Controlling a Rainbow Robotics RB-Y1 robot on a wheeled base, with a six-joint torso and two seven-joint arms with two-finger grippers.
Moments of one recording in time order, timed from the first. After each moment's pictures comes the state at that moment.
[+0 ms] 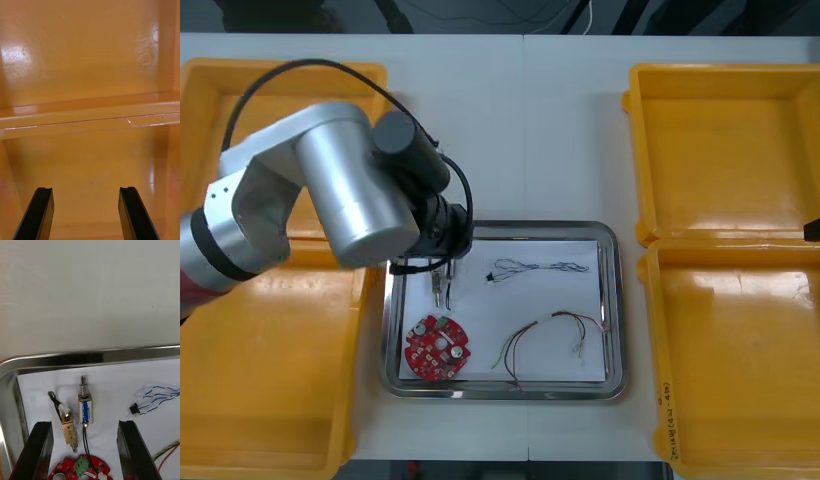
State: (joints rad) right arm -0.27 -0.78 -0.36 -2.10 -0.86 1.92 1.24; left arm -0.80 0.71 -0.75 -1.96 0.70 1.51 -0.49
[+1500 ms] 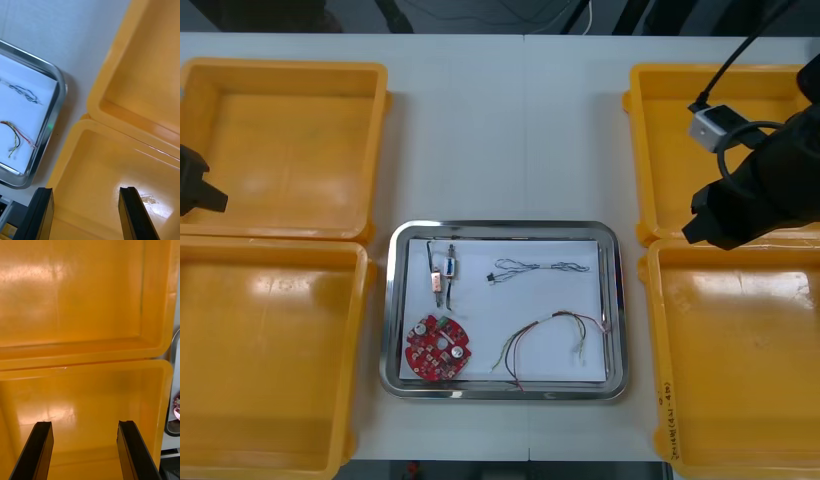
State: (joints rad) right arm -0.60 -0.84 0.15 -2.14 -1.03 1.92 1.23; left arm -0.38 0.95 0.26 -2.07 1.06 1.91 -1.21
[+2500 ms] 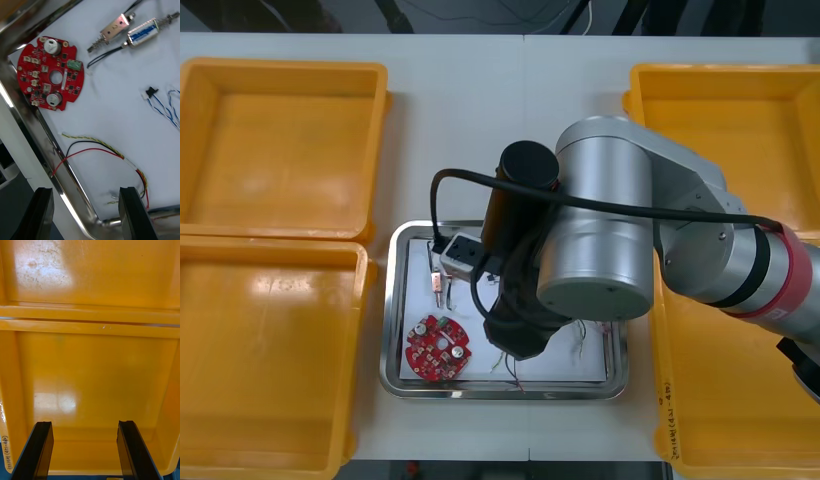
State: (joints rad) right arm -0.89 -0.50 0.86 -2.08 -0.89 1.77 1.24; left arm -0.13 0.95 0.43 -2.18 1.06 1.91 -1.21
